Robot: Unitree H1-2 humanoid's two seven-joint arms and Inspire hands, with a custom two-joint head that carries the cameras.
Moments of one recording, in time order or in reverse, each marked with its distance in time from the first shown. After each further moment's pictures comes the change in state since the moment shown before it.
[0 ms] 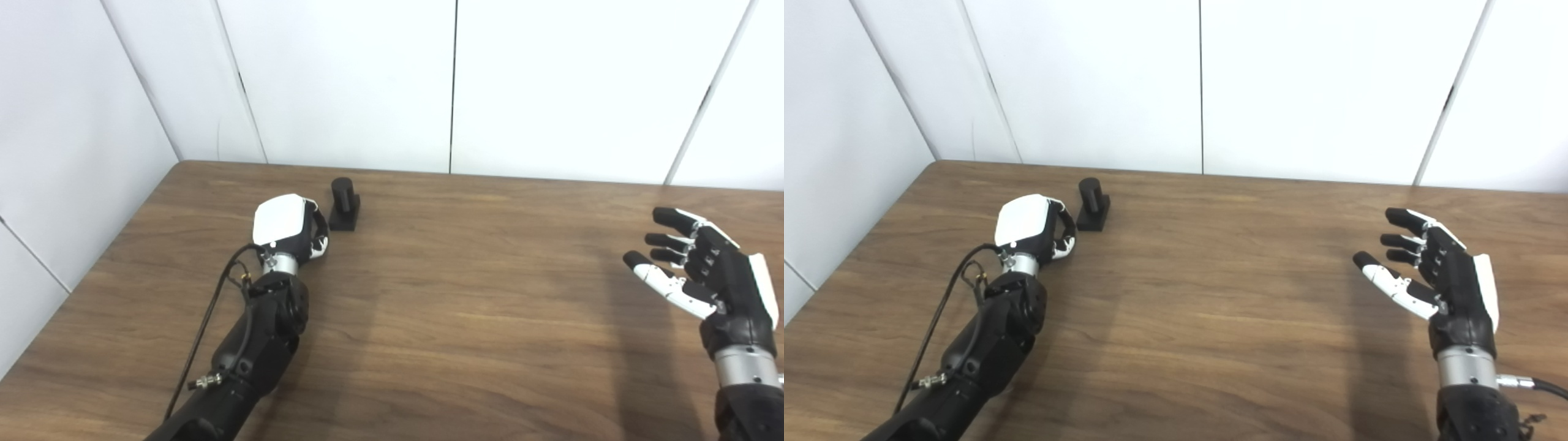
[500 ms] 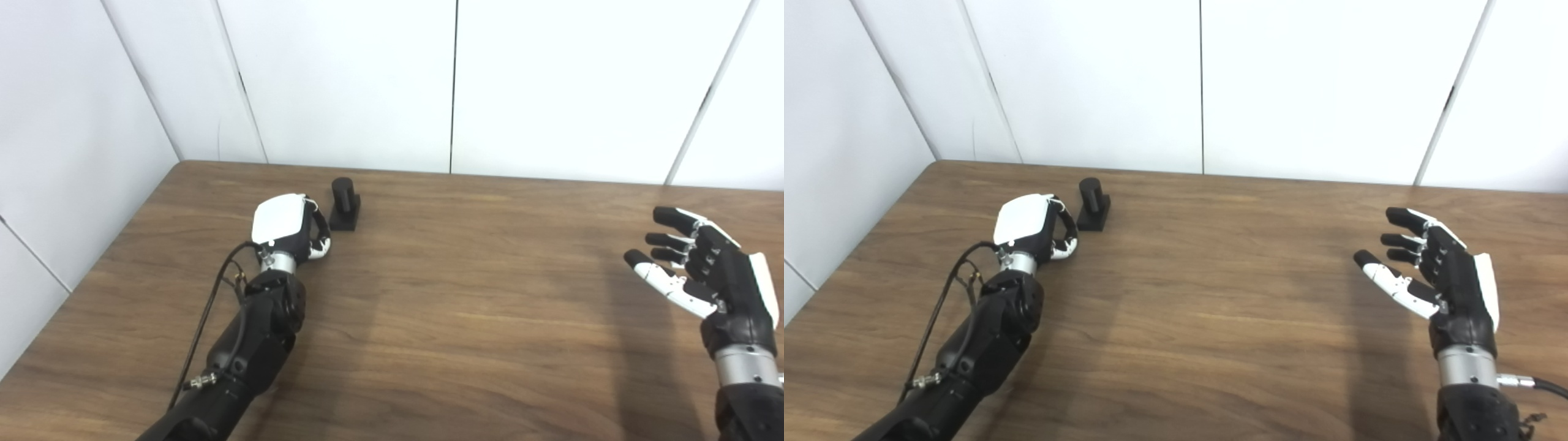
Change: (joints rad) left arm 0.006 0.024 -0.022 -0.048 -0.004 0.026 -0.059; right arm -0.001 0.000 0.001 0.000 -0.002 0.000 0.000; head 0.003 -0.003
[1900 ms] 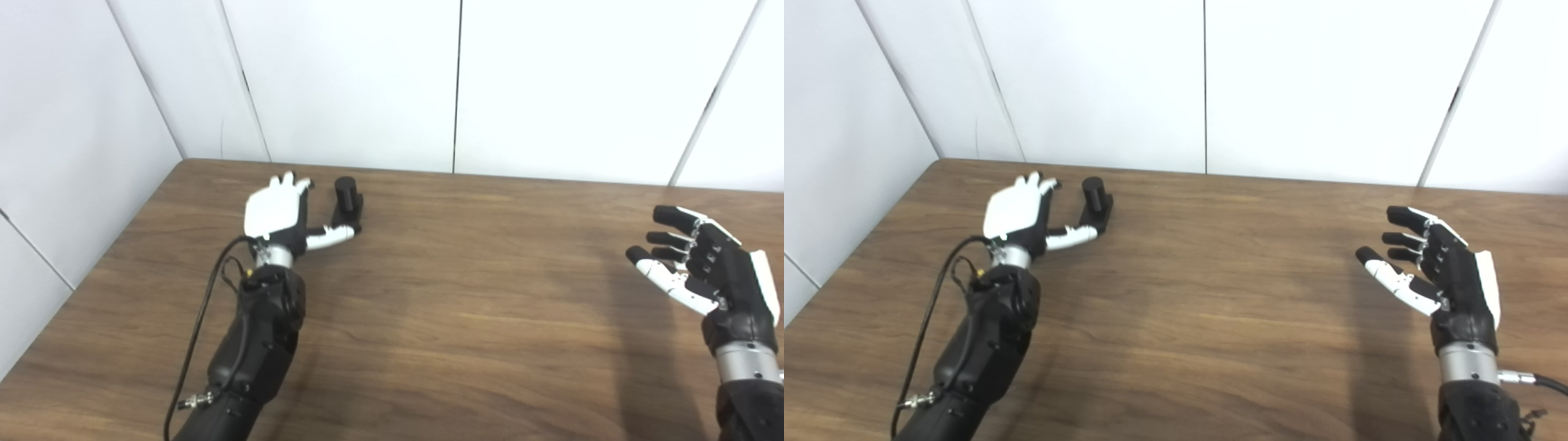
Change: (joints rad) left arm 0.036 -0.070 0.170 -0.324 0.266 0.028 -0.219; right arm -0.015 -0.005 -0.004 0.017 0.000 -0.002 -0.002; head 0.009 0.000
